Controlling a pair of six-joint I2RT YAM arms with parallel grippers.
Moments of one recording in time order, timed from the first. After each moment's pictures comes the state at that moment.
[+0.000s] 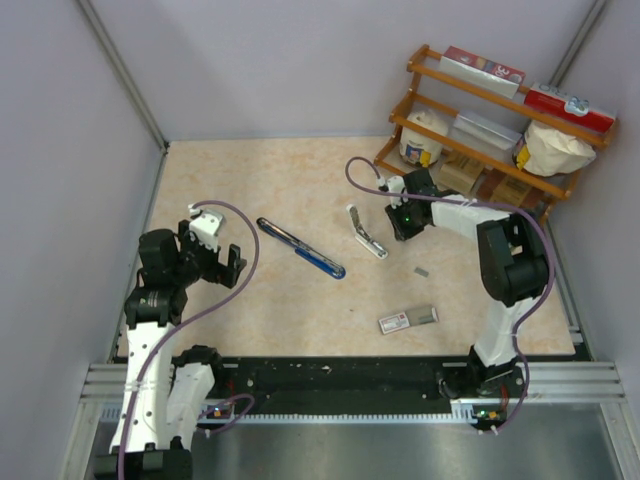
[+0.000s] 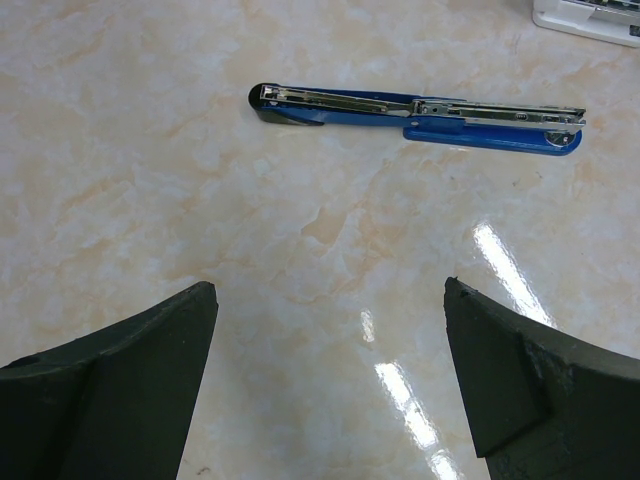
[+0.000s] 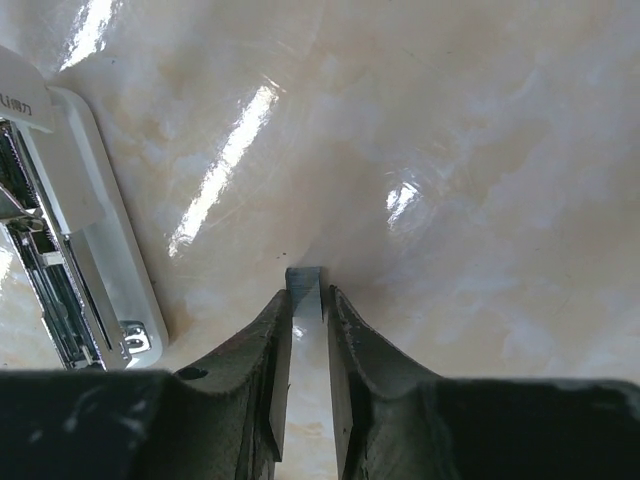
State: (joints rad) left arm 0.09 0.68 0.75 -0.60 0.49 0.32; right arm 0.33 1.88 1.21 -0.39 -0.16 -0.23
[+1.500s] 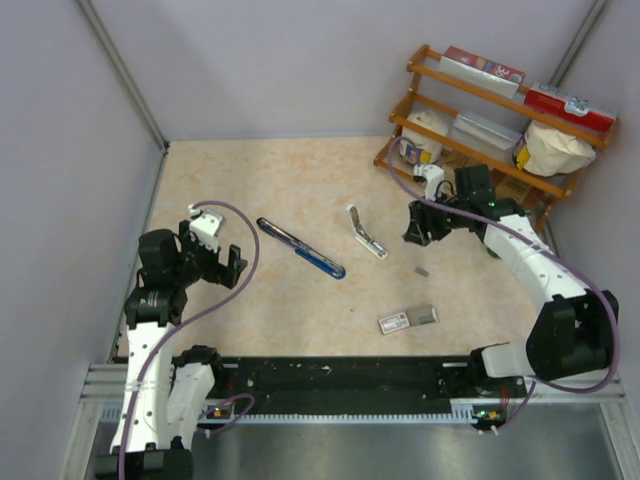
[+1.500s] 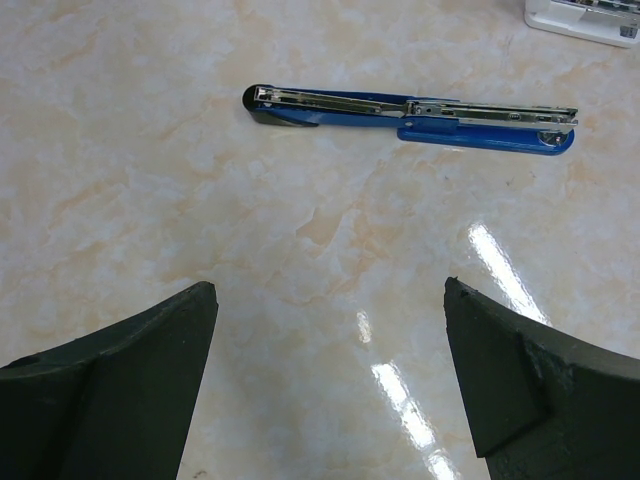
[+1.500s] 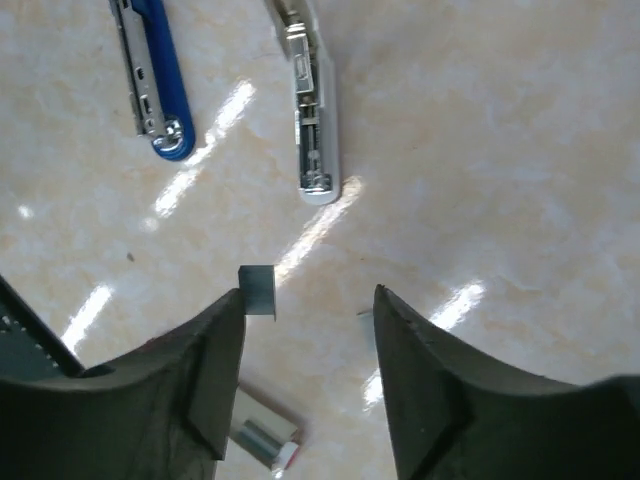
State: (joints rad) left arm 0.10 0.68 0.75 -0.60 0.51 0.32; right arm 0.16 1.36 1.09 -0.59 -0.55 -0.23
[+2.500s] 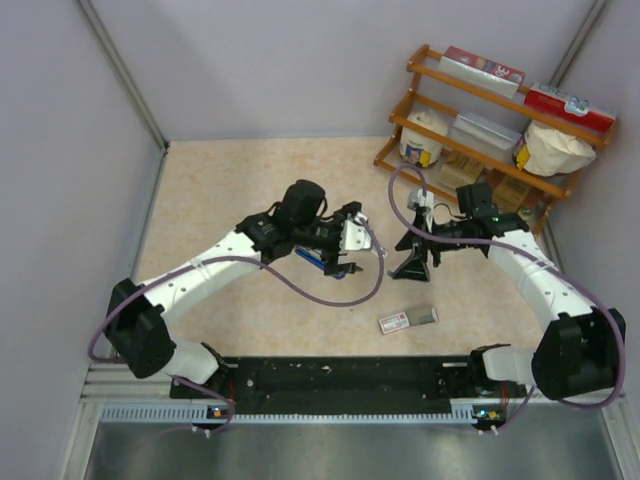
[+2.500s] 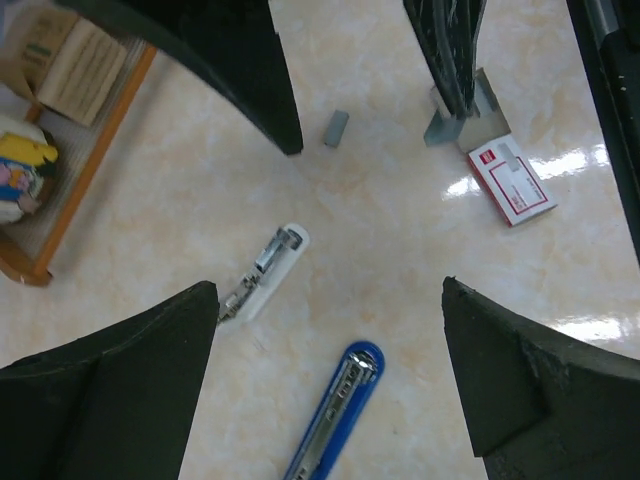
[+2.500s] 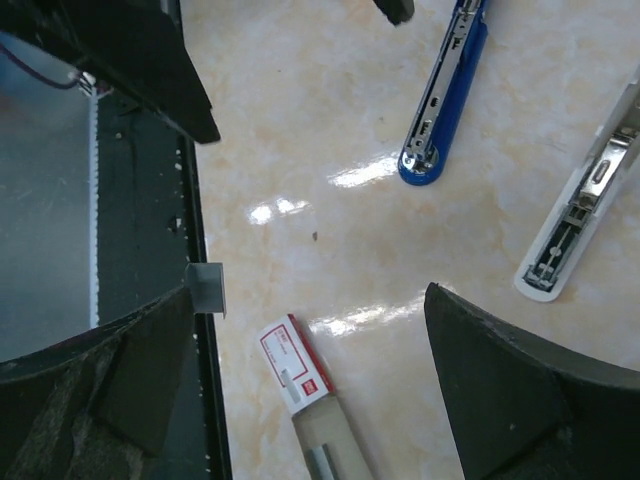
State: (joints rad) left arm -0.74 1.40 1.17 -0.37 0.65 0.73; right arm 0.21 1.24 0.96 -0.71 -1.06 -0.61
